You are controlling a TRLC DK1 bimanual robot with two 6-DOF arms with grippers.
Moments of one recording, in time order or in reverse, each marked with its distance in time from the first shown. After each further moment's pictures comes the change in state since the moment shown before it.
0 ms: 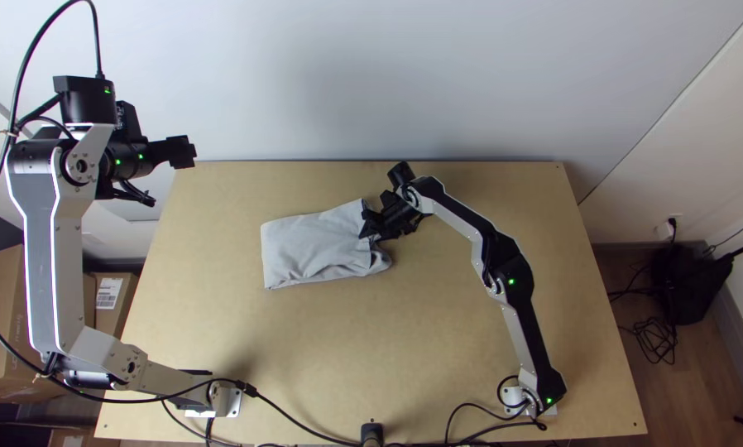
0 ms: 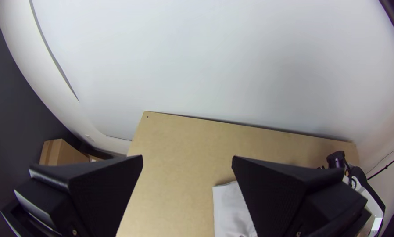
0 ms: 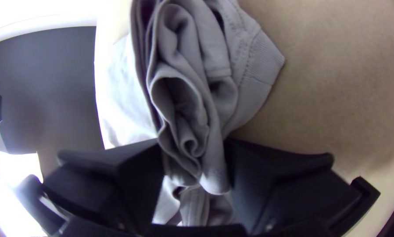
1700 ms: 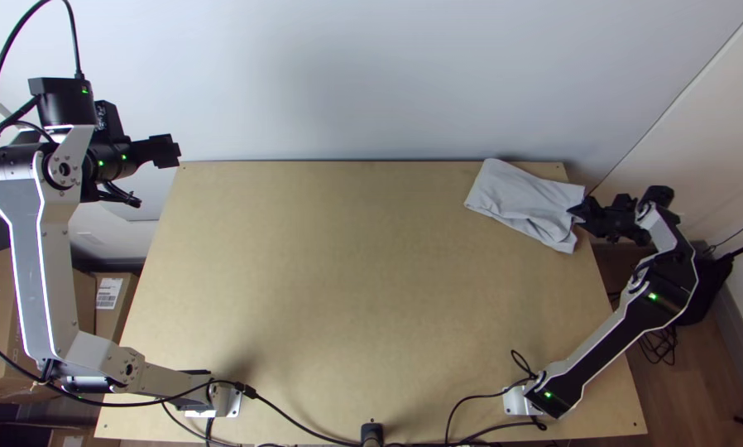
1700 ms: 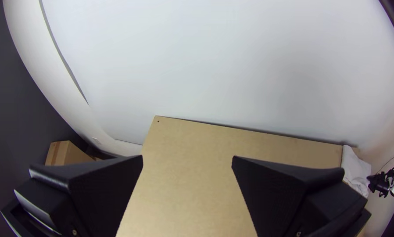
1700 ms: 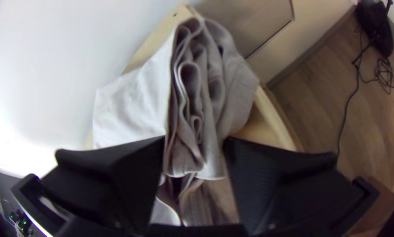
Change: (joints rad) left arm 0.058 -0.019 0.007 0.008 0.000 0.038; right arm -1.188 -0.238 -0.336 0.199 0.056 -0.372
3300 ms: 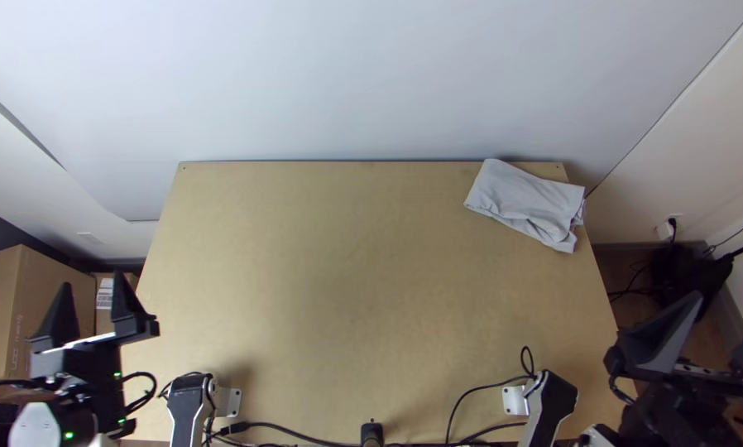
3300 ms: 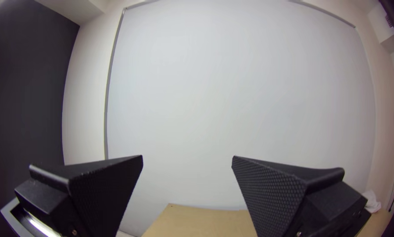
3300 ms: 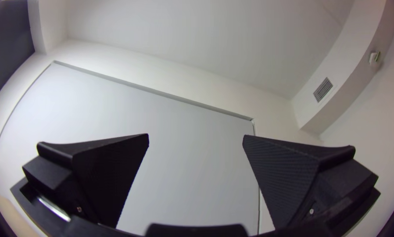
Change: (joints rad) left arm 0.089 -1.453 -1.358 0.845 0.033 0.101; right arm 0.035 -2.079 -0.879 0.979 0.375 0.176
